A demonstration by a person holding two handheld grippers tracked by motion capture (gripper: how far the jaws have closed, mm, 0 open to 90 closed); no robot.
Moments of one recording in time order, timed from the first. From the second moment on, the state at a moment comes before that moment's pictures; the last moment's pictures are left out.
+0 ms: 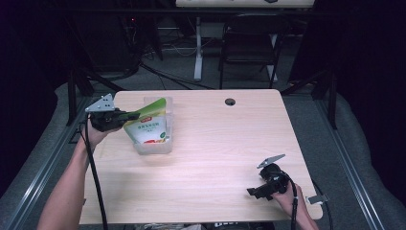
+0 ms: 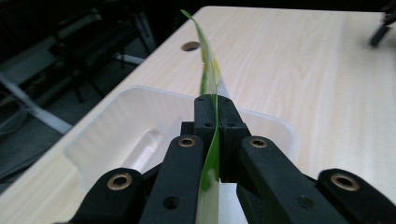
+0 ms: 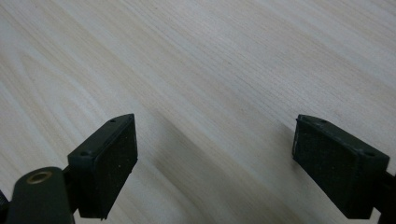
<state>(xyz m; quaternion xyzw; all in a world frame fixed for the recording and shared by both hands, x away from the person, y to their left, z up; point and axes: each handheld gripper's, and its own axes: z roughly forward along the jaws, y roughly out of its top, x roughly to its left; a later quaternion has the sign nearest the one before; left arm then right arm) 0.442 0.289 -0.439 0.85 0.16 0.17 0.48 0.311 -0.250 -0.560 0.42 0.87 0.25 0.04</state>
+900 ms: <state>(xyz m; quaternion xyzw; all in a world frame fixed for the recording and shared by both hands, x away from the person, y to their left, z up) 0.393 0.269 -0.442 0.88 0.14 0.15 0.43 0.311 -0.248 -0.561 0.42 0.87 0.25 0.04</state>
